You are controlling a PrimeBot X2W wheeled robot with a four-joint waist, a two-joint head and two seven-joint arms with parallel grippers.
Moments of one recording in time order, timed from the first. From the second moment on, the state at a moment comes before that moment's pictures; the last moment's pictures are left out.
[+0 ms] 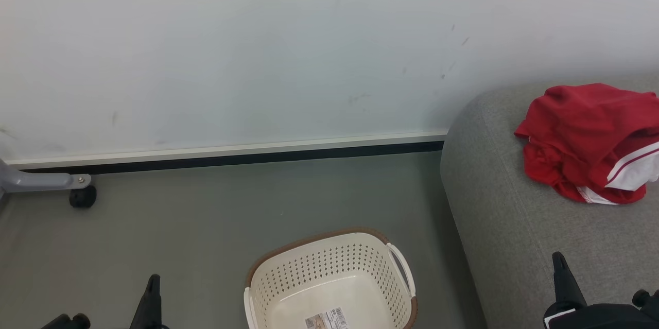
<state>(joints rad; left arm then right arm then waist) 0.05 0.12 -0.04 0.22 -1.01 0.00 -0.05 0.01 -0.11 0.05 0.20 0.96 0.00 -0.05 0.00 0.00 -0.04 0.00</state>
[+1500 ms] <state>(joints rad) -0.06 0.06 0.07 0.28 -1.51 -0.11 0.09 -0.07 -0.05 -0.11 0.28 1.51 0.10 0.09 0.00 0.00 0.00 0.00</state>
